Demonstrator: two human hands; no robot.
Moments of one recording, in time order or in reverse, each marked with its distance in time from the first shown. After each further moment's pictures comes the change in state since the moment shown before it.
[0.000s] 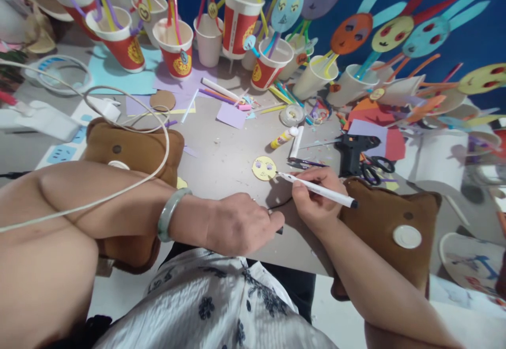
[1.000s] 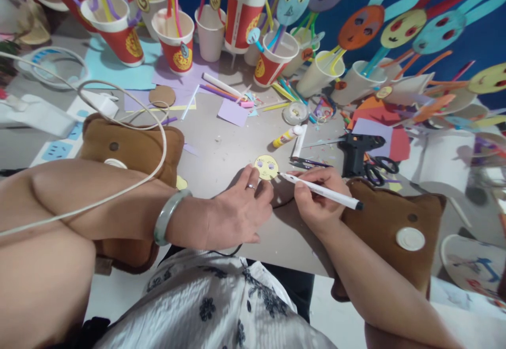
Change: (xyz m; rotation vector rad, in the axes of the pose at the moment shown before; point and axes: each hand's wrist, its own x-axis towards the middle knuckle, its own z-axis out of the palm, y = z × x) left_hand 0.004 -0.001 0.013 0.415 0.020 -0.225; right_hand 0.002 -0.003 0.001 0.063 -0.022 0.009
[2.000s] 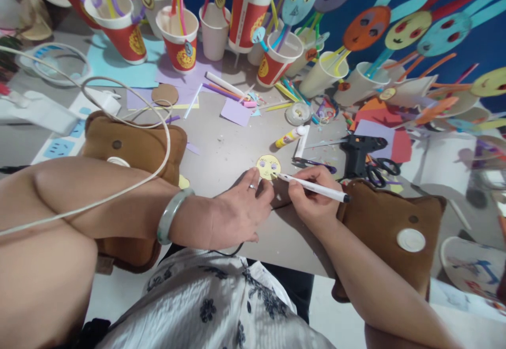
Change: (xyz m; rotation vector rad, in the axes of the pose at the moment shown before) left_hand 0.007 -0.005 -0.029 -0.027 -0.291 0.025; right_hand 0.010 -0.014 0.008 -0.215 -0.020 0.025
